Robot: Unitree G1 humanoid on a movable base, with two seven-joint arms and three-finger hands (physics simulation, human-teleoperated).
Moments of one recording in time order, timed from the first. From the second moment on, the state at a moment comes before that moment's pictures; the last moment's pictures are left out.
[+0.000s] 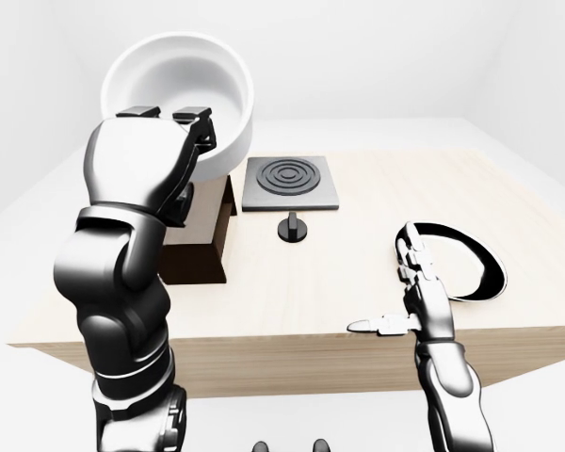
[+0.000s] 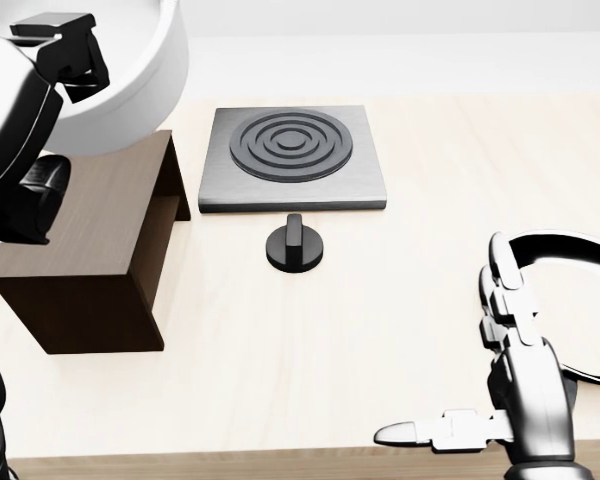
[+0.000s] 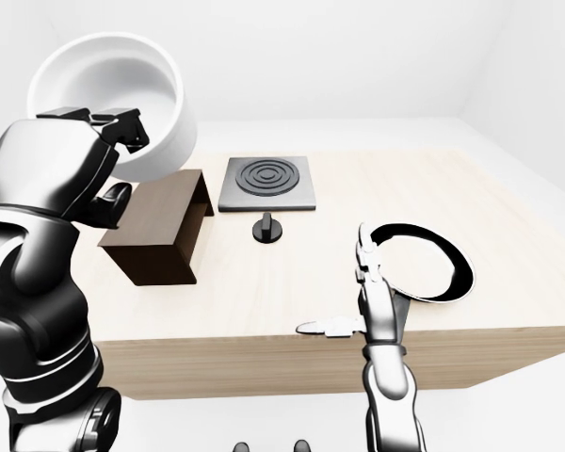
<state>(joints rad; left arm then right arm) -0.62 0.21 0.10 -0.56 1.35 0.09 -0.70 0.19 -0.01 -0.10 -0.32 -0.12 -0.07 0.10</state>
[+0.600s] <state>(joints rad) -0.45 0.26 0.17 -0.51 1.22 0.09 -0.64 0.19 -0.01 -0.10 -0.33 -0.12 -0.07 0.10</state>
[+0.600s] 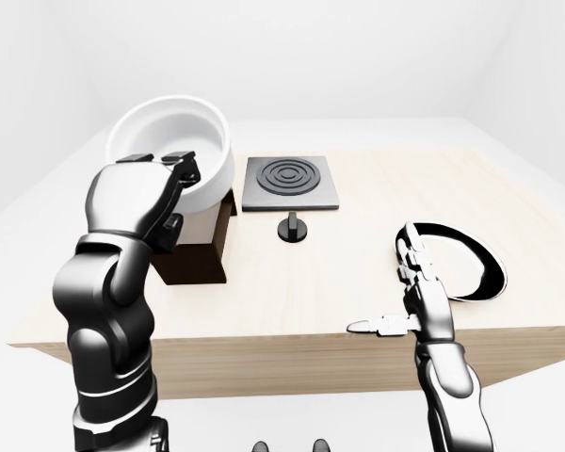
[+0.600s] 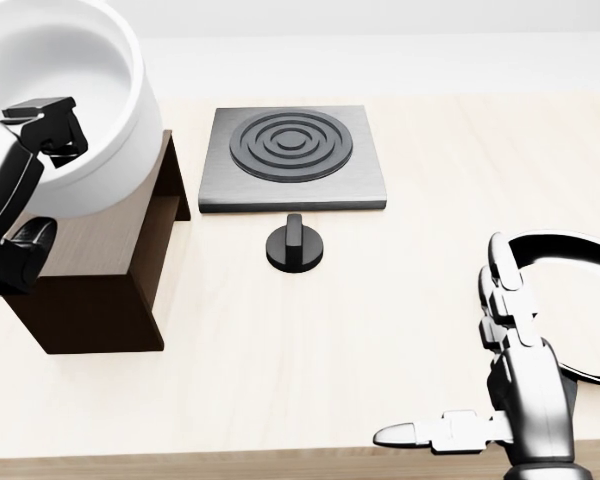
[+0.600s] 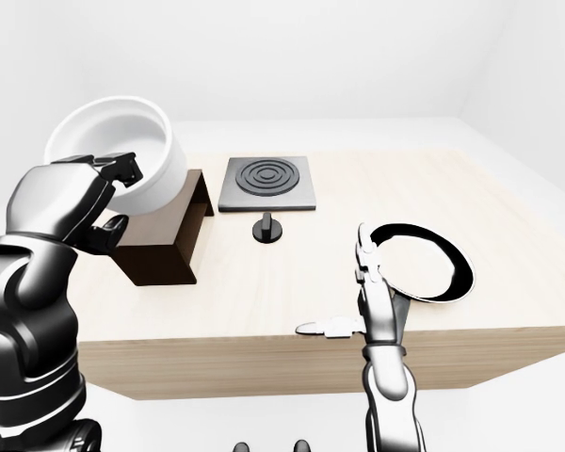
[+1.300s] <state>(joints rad) -0.40 0.31 0.21 -0.40 1.13 0.09 -0.56 0.20 -0.01 -0.09 -0.32 -0.13 -0.08 0.10</state>
